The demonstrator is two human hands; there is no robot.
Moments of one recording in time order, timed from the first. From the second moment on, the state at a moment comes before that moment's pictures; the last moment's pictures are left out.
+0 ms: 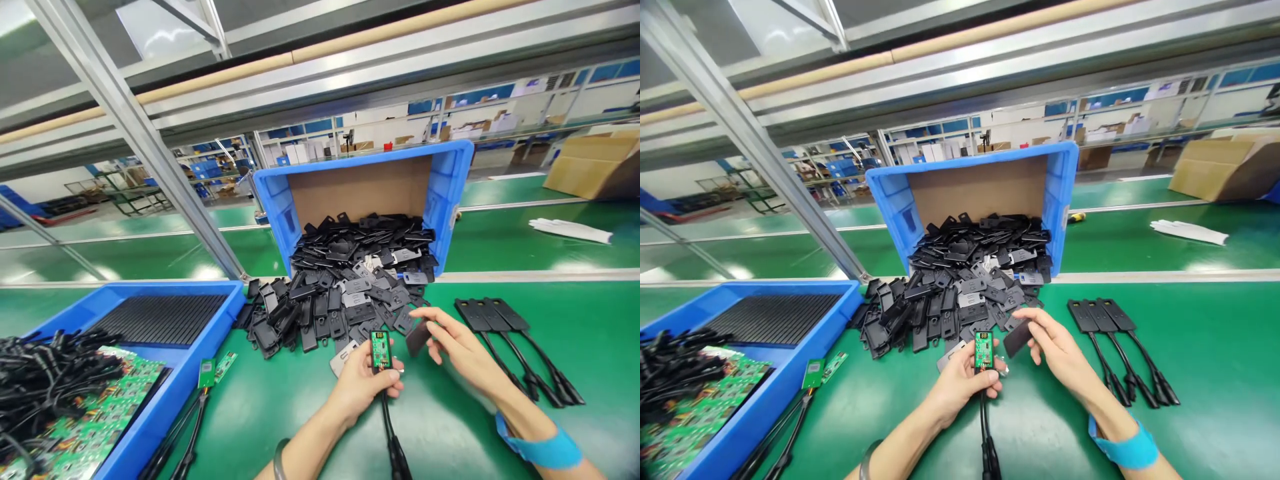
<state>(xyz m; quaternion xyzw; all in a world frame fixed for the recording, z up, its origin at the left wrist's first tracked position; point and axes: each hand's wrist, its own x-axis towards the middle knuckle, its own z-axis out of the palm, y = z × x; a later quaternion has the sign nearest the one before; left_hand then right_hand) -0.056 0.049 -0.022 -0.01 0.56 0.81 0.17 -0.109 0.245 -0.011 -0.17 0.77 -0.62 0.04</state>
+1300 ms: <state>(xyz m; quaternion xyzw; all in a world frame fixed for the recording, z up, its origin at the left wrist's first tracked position) -0.050 0.064 -0.024 0.03 0.66 0.75 0.08 -0.080 0.193 -0.029 -0.22 0.83 -0.52 -0.05</state>
